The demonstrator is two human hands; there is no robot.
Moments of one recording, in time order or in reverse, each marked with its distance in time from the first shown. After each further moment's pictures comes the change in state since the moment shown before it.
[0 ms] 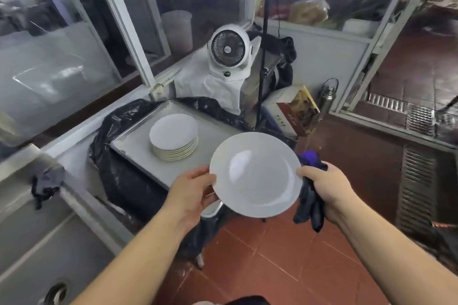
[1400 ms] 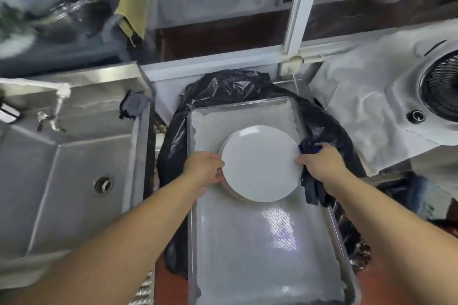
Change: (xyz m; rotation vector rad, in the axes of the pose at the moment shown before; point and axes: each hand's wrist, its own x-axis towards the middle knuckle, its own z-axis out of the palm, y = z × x) left_hand 0.330 0.072 -0.147 -0.182 0.751 -0.251; right_hand 0.398 -0.073 0.405 -0.913 -0.644 -0.115
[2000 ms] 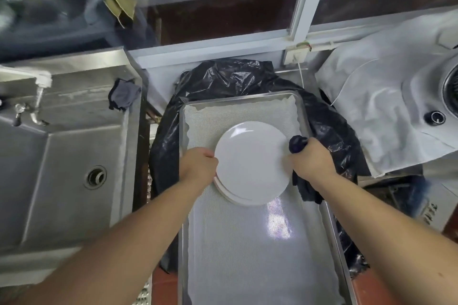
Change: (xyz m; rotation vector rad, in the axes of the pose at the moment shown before) left_hand 0.031 0.007 0.017 0.358 0.236 0.114; right_hand 0.055 -0.002 0.031 -0.318 -0.072 -0.014
